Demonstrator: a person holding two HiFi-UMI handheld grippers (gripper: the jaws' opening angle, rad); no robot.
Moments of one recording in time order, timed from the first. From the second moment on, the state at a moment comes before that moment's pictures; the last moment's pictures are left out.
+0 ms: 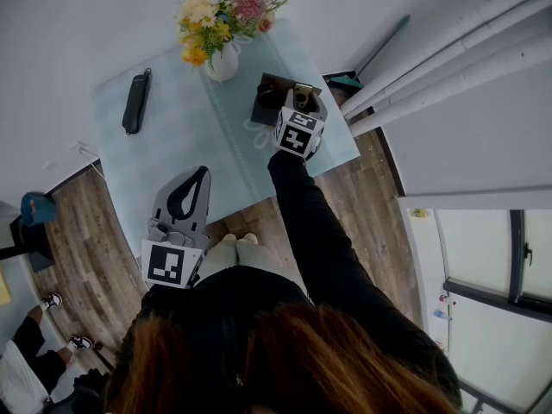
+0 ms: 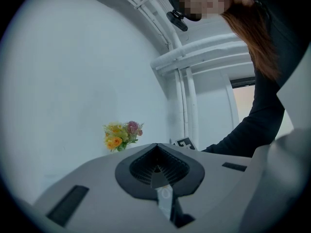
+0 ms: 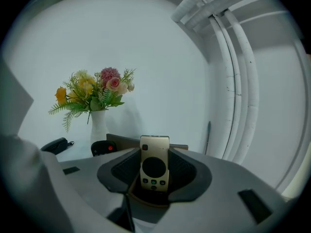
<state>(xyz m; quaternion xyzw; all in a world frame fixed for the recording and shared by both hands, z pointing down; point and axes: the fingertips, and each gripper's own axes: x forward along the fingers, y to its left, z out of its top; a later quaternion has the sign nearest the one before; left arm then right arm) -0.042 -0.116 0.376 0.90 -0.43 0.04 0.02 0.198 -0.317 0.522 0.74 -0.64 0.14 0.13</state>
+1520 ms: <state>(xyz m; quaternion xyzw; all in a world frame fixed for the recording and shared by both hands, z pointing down) -0.045 -0.097 0.363 0.91 -0.42 0.02 0.01 0.188 -0.255 0.411 0.72 -0.69 0.04 0.05</state>
